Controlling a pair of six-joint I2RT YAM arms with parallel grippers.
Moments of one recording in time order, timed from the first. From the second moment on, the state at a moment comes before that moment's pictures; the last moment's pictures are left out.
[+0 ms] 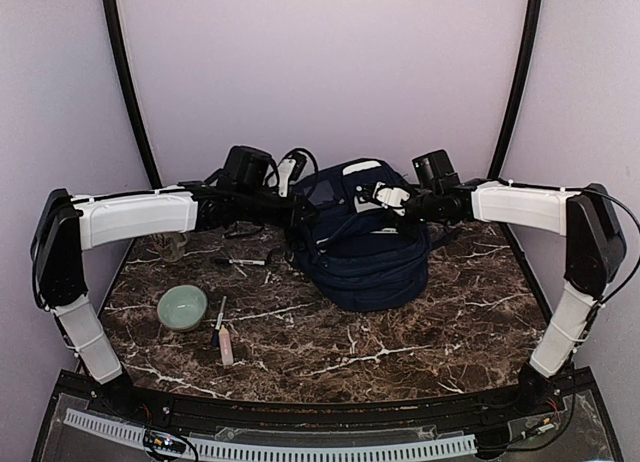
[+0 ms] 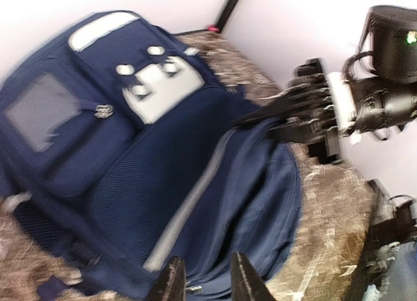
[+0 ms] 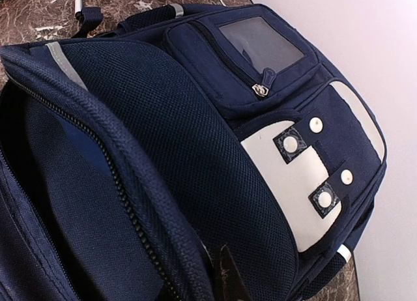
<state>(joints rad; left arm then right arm) -0.71 1.76 1.37 -0.12 0.26 -0.30 0.51 1.74 1.27 -0.26 -0.21 -0.77</state>
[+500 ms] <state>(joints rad) -0.66 2.15 1.52 -0.27 0.09 -0.35 0.51 1.70 1.31 -0.43 -0.24 -0.68</state>
